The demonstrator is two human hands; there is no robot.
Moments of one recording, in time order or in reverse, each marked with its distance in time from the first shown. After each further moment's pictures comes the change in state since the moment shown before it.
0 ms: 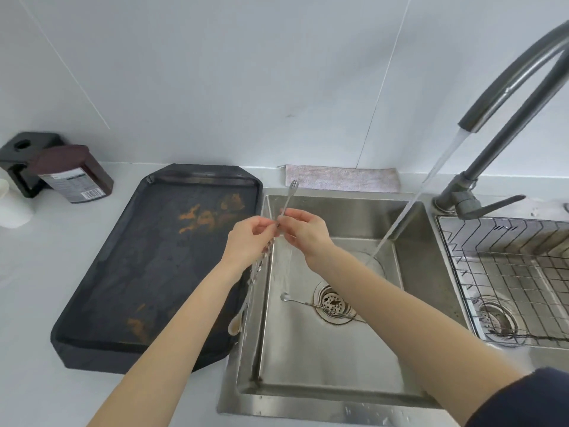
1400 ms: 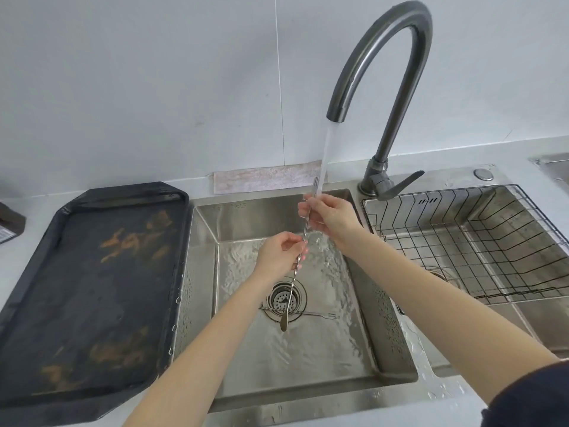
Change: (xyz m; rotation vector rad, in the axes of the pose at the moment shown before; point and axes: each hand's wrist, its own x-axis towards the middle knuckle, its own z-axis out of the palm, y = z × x) left_hand -0.021 0.058 0.160 -0.259 -0.326 -0.114; right_hand -0.002 -0.036 -0.175 -0.006 0.150 -0.151
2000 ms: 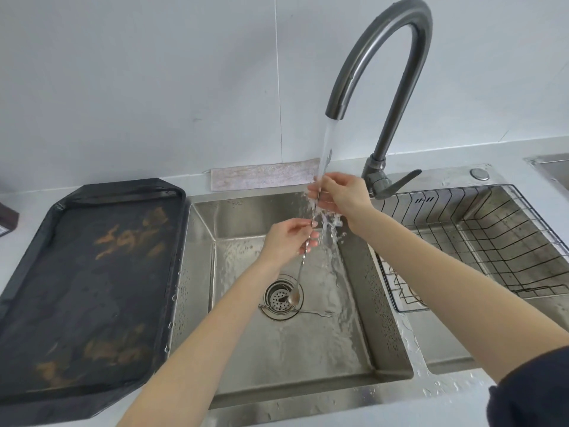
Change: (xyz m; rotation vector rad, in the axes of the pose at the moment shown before) left_hand -0.001 0.023 0.009 -0.028 -0.088 0.020; right_hand 0.007 -0.028 -0.012 -0.107 0.095 -0.082
